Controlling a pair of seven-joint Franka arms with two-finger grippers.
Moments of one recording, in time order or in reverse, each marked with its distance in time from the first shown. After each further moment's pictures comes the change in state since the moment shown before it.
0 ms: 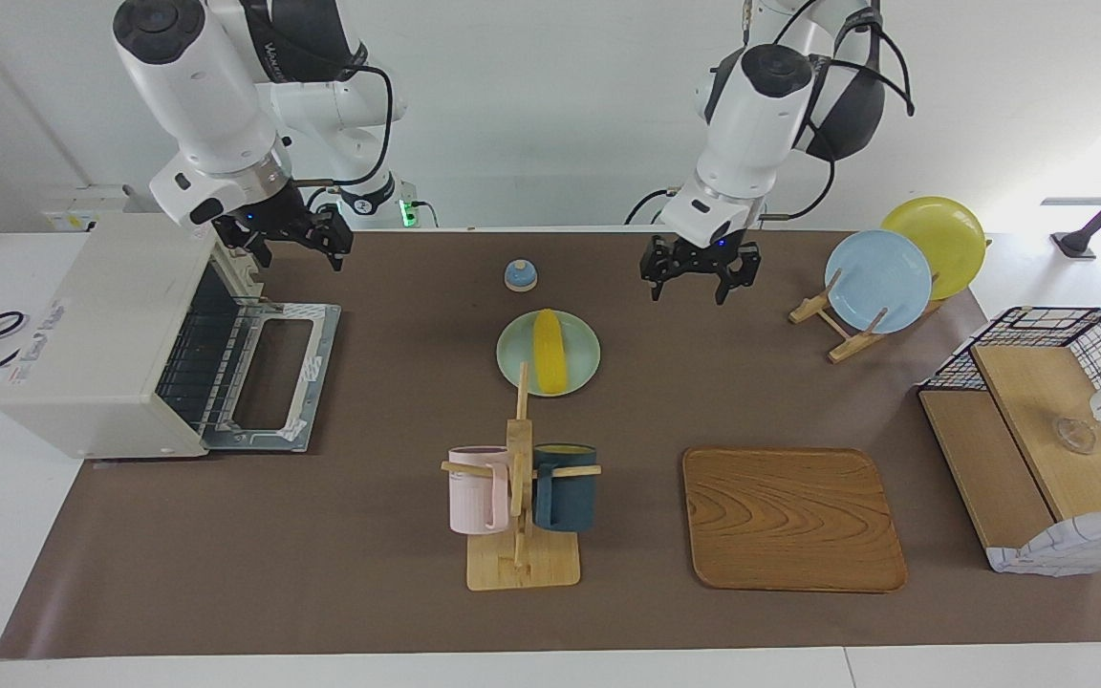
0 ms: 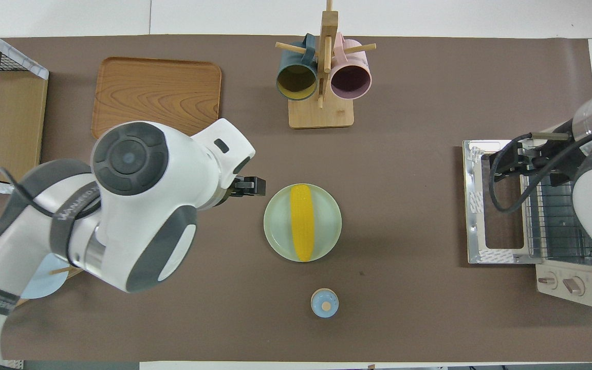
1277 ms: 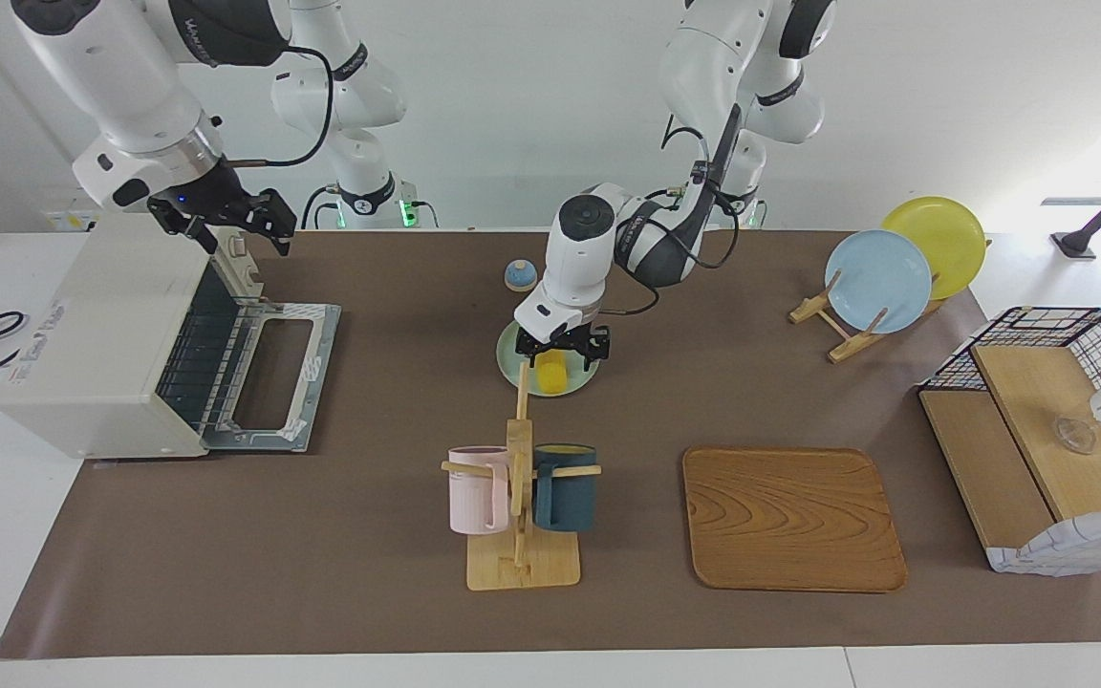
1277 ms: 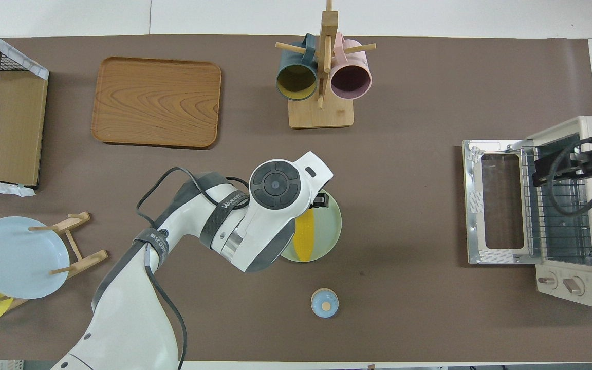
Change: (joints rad) left arm -0.154 0.304 0.009 0.029 0.000 0.263 -0.138; right arm -0.042 -0.022 -0.065 0.026 -0.006 -0.051 -0.165
